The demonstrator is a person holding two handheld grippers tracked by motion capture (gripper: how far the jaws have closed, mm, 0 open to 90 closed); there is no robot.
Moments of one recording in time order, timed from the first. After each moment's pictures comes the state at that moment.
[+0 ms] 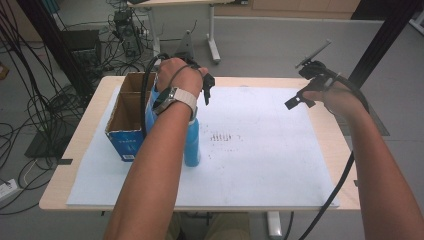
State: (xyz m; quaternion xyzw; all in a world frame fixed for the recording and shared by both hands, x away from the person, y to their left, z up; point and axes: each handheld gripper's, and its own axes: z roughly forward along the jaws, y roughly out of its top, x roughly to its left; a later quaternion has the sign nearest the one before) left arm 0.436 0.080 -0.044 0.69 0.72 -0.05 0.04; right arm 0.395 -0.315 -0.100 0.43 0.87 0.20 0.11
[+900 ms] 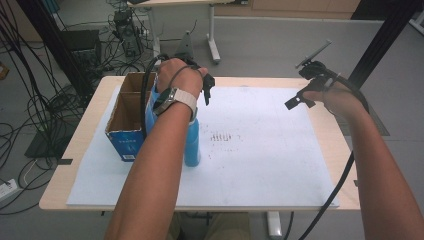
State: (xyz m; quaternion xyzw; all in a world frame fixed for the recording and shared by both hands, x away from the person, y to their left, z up) left arm 0.435 0.083 -0.045 0.69 0.72 -0.05 0.05; right arm 0.395 -0.315 -0.101 0.43 0.87 0.20 0.10
